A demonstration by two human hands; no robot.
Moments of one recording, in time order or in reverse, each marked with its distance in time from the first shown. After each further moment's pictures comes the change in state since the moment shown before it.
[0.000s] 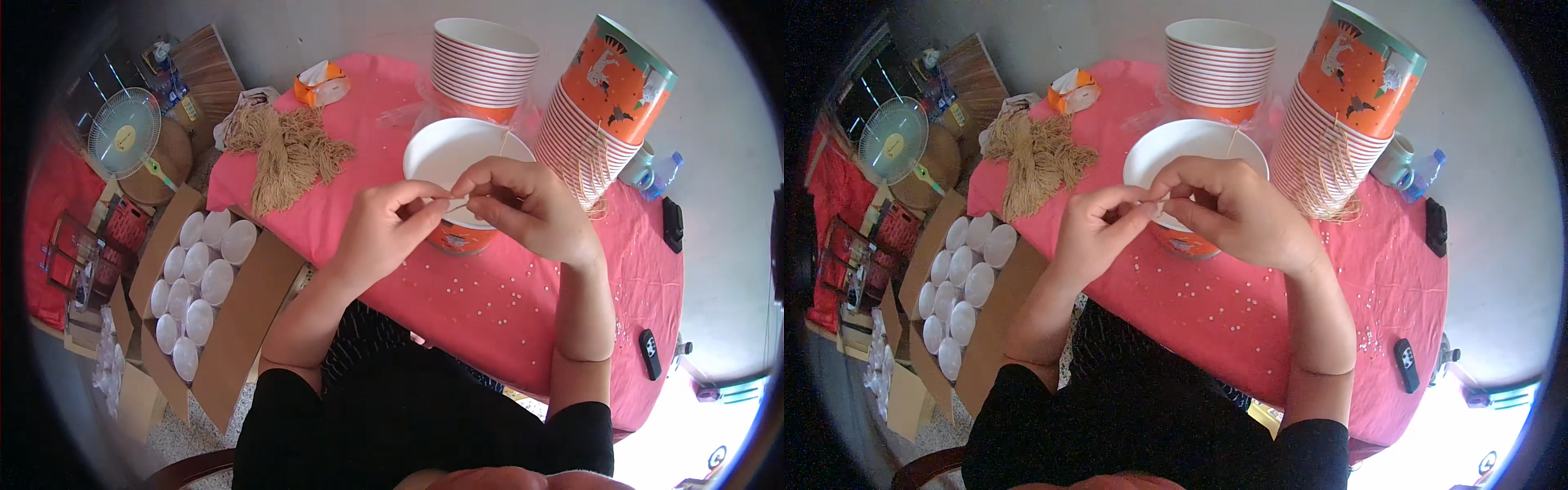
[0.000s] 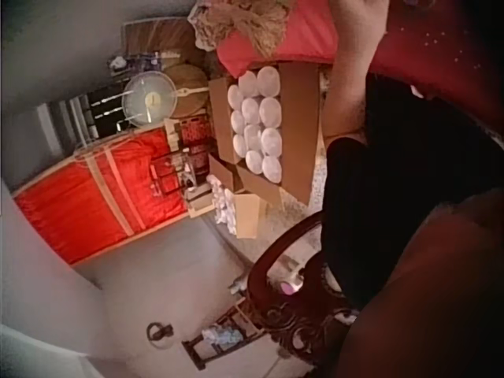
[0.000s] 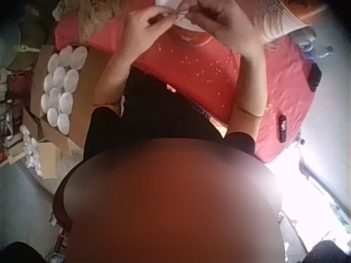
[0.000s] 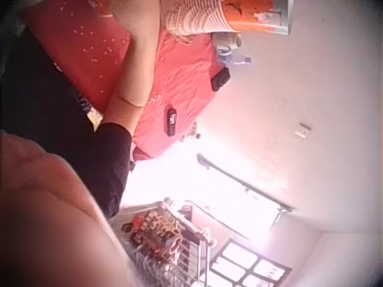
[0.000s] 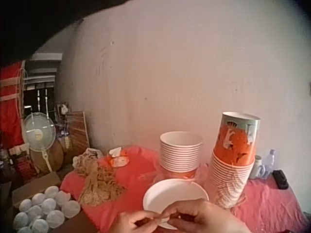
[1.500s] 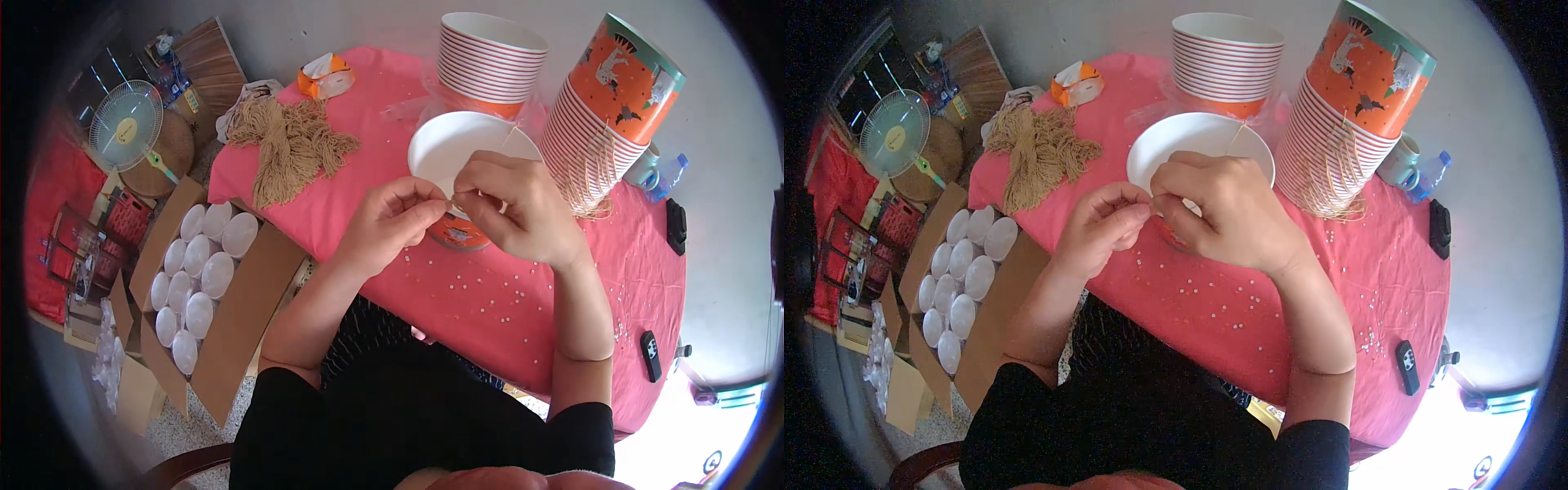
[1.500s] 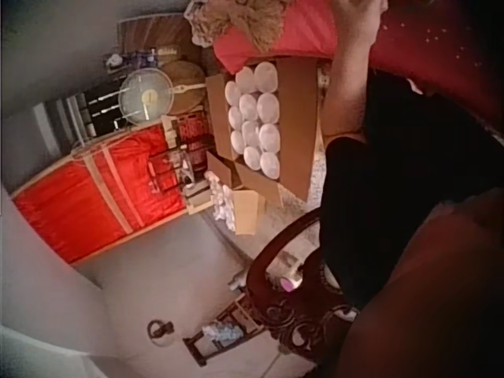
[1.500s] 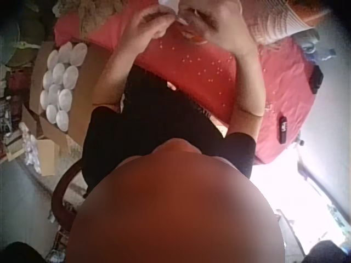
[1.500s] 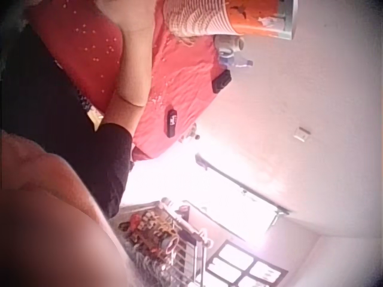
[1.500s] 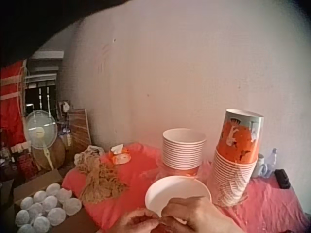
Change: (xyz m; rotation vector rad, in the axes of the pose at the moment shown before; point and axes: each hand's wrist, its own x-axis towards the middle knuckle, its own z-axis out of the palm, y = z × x) left_hand -0.007 -0.022 -0.007 -0.778 -0.215 -0.337; right_hand 0.012 0.013 0.013 -0.429 0.130 -0.350
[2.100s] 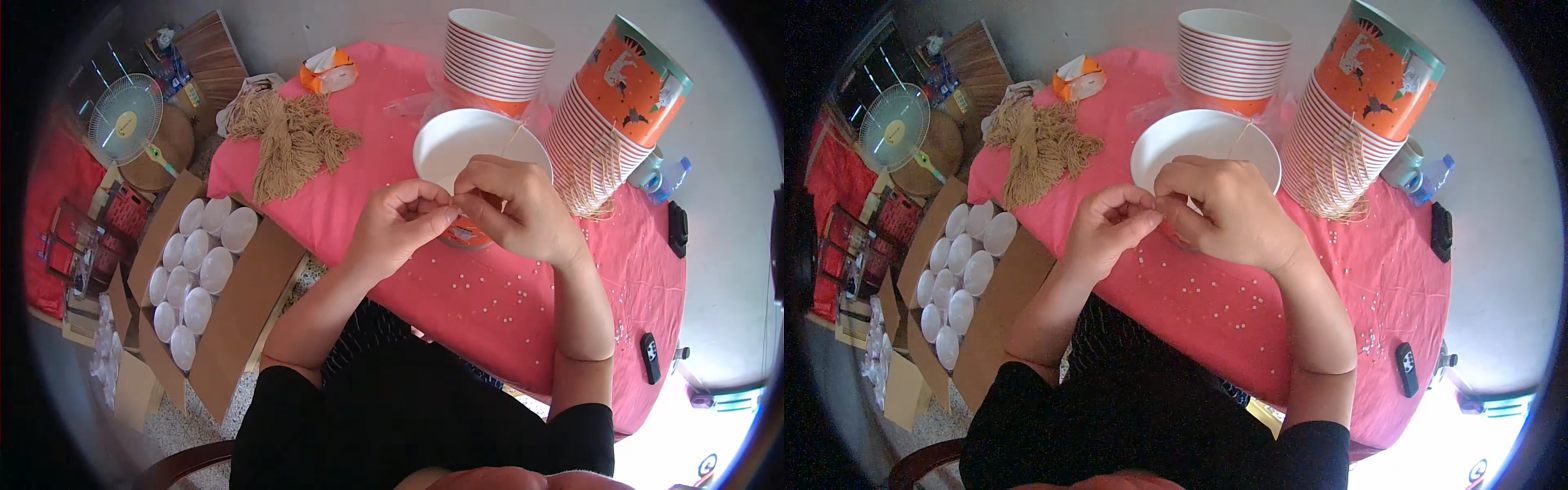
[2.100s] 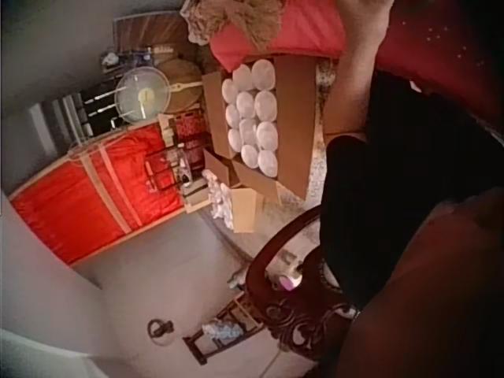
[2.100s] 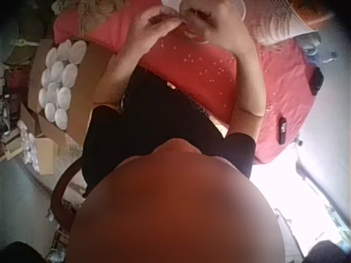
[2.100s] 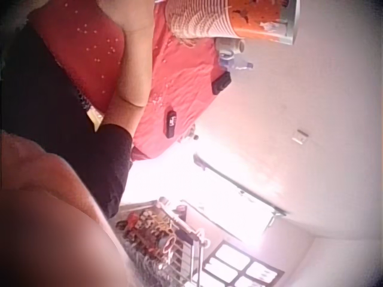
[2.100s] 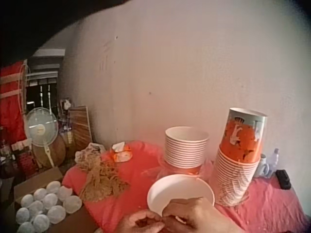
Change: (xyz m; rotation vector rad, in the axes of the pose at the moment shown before) left_hand -0.003 -0.007 0.007 0.227 0.128 0.099; right_hand 0.000 0.005 0.009 0.023 -0.033 0.072
